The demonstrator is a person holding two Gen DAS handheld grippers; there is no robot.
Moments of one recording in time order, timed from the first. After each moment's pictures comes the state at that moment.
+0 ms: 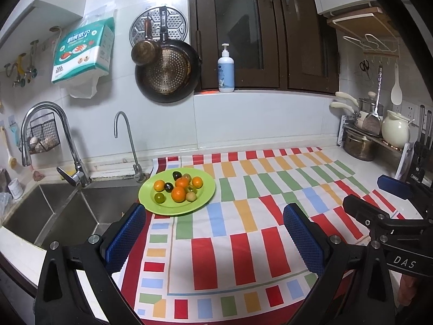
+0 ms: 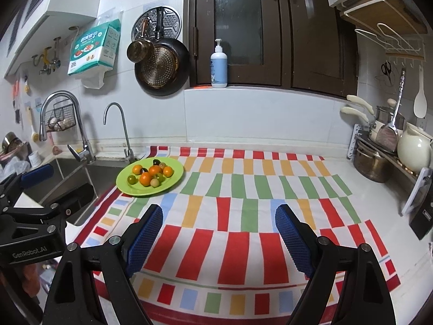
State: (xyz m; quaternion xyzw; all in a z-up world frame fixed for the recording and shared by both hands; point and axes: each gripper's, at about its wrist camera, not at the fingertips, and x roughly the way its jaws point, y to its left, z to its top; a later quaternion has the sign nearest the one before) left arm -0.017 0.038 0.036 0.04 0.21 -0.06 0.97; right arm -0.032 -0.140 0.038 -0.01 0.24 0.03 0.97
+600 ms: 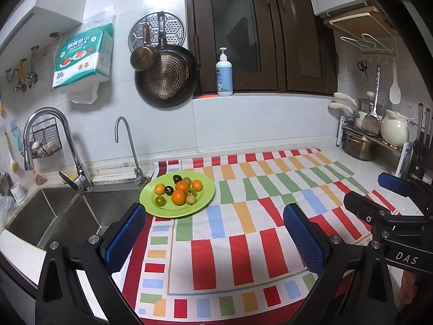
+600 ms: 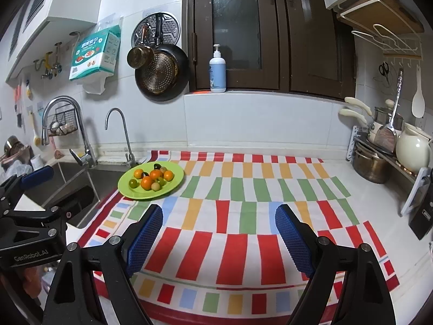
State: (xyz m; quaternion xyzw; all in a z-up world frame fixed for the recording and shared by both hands) left arm -0.024 0.032 0.042 0.05 0.21 -0.06 0.98; right arm -0.040 -0.147 0.044 0.00 0.23 0.03 0.97
